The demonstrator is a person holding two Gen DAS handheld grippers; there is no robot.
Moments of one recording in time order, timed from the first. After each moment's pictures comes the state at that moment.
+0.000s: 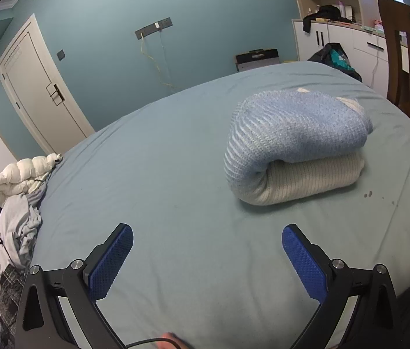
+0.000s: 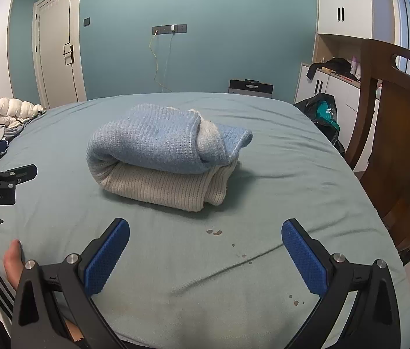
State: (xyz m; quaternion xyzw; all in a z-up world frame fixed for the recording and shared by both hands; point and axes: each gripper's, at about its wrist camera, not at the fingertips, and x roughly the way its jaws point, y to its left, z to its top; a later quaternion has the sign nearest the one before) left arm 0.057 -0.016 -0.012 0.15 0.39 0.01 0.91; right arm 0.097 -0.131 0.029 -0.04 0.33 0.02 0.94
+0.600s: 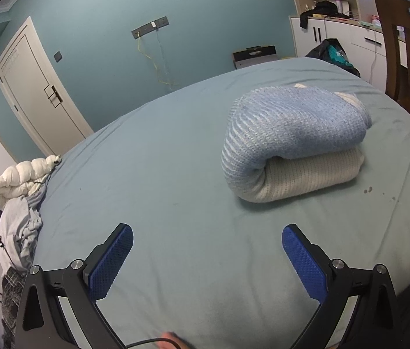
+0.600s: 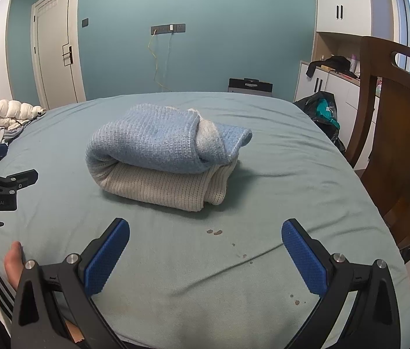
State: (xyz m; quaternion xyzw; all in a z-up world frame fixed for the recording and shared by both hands) left arm 0.058 -0.016 -0.013 0.16 0.40 0.01 0.90; right arm 0.094 -0.128 0.029 -0.03 0.33 0.02 0.94
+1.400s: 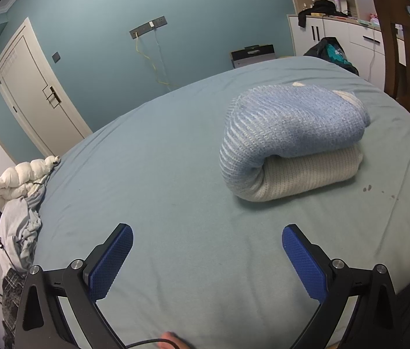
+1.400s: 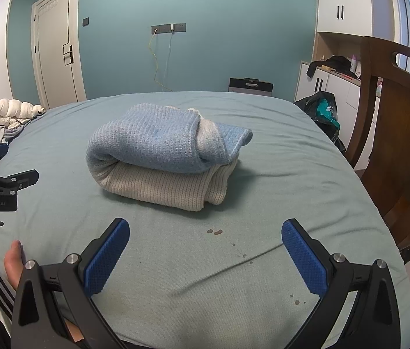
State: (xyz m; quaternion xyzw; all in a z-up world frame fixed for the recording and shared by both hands) left arm 0.057 -0.016 -0.014 0.16 0.40 0.00 0.90; right arm 0.091 -0.124 0.027 -0.03 0.33 0.02 0.94
